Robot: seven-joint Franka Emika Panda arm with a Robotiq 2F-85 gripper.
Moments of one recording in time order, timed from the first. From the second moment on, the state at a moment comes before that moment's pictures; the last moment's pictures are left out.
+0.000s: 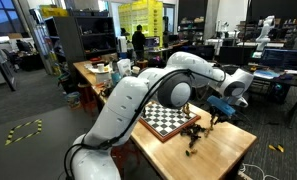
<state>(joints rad) -0.41 0.63 -0.12 -1.36 0.30 1.85 -0.15</state>
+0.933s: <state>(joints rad) -0.41 0.63 -0.11 -1.33 0.30 1.80 -0.17</state>
